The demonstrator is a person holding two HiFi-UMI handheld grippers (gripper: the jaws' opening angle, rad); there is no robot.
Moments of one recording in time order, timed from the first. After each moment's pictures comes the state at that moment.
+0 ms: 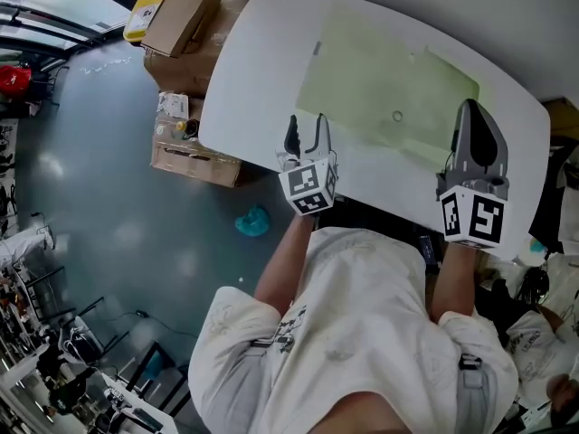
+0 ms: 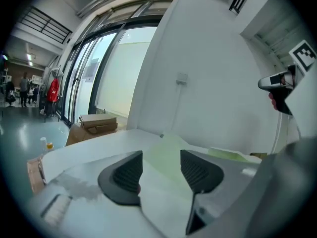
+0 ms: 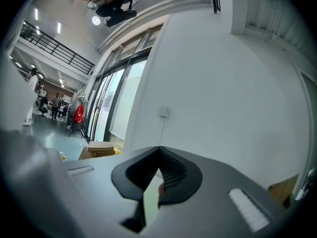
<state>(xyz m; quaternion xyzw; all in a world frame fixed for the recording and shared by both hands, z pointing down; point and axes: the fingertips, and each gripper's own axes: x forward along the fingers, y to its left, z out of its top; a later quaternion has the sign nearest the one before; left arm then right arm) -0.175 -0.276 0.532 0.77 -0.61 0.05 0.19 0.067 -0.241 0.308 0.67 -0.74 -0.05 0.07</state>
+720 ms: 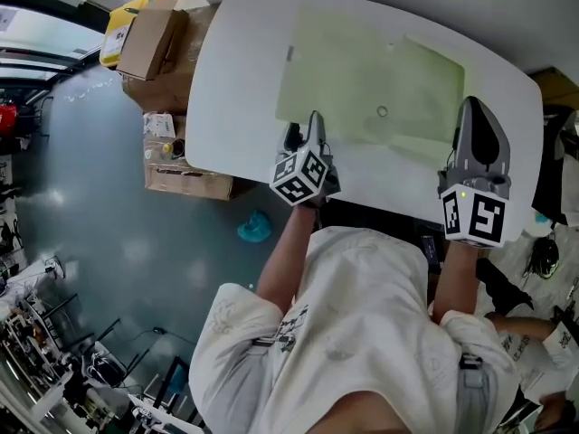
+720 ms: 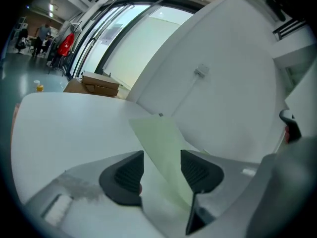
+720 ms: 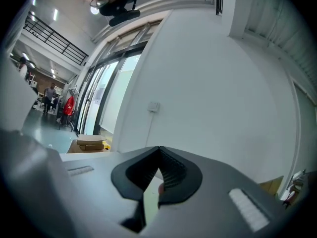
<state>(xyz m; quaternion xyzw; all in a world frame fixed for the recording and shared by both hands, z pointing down) -0.143 -0.300 0.595 0.74 -0.56 -0.01 0.38 0.105 -0.241 0.323 0.71 -0.70 -0.05 0.10</state>
